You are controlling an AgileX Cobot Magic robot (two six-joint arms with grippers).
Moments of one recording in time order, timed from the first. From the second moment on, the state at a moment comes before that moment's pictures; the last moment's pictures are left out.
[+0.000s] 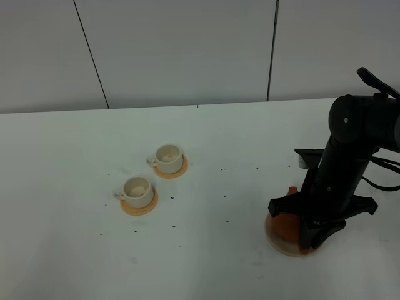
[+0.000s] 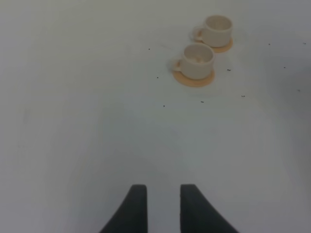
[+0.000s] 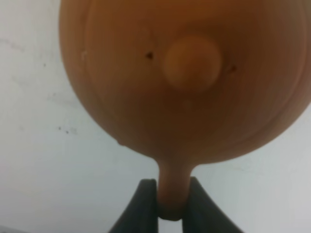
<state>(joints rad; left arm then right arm) -0.01 -0.01 -0.51 -0.06 1.04 0.05 0.37 1.98 -1.33 0.31 1.10 -0.01</state>
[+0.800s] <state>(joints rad) -0.01 -0.01 -0.51 -0.06 1.04 0.05 0.37 1.98 -1.33 0.28 1.09 0.04</state>
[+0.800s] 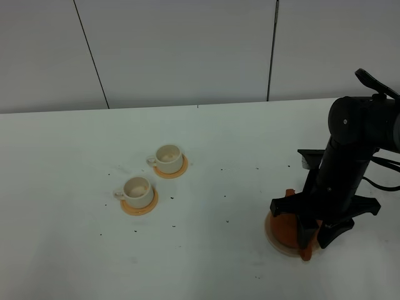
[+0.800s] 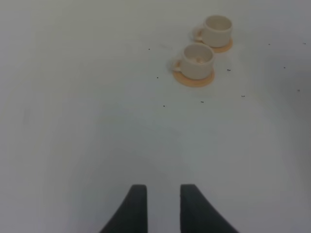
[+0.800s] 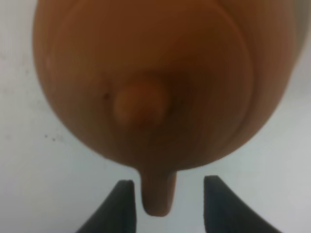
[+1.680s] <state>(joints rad) -0.01 -0.01 -0.51 -0.06 1.04 0.05 0.37 1.98 -1.33 0.28 1.06 0.05</state>
